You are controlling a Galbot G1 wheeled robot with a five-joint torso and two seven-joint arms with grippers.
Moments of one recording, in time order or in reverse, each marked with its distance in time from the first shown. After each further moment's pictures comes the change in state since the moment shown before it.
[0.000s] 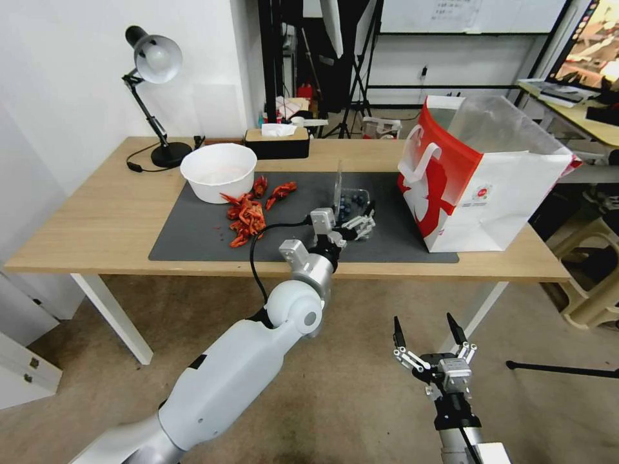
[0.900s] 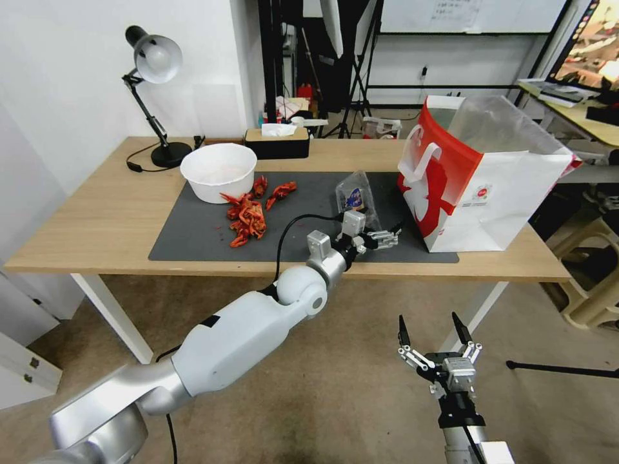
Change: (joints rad) left arm -0.230 0.011 0.171 0.200 -0.079 0.052 0.150; right arm 0.006 -0.004 0.013 -0.016 0.001 0.010 0.006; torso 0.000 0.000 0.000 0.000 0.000
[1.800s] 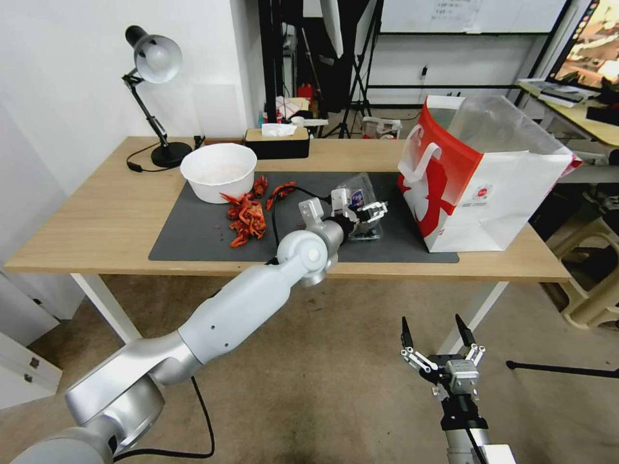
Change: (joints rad) left arm -0.076 -0.056 -0.123 0.031 -0.501 0.277 -0.289; right arm -0.007 0.000 0.004 0.000 -0.001 0.009 0.008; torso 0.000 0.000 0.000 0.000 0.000
